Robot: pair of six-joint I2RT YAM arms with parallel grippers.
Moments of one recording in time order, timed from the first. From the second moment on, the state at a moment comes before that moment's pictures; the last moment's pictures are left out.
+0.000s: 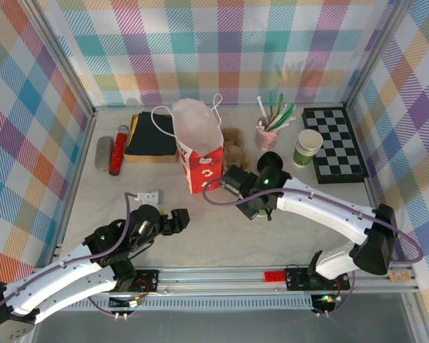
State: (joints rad) left arm -0.93 0.58 0.51 -0.60 -0.29 -0.85; right arm 1.05 1.43 1.30 -1.21 0.36 0.21
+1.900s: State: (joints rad) left arm -0.84 0.63 0.63 -0.66 -0.21 -0.75; right arm 0.50 1.39 1.24 -0.99 0.14 0.22
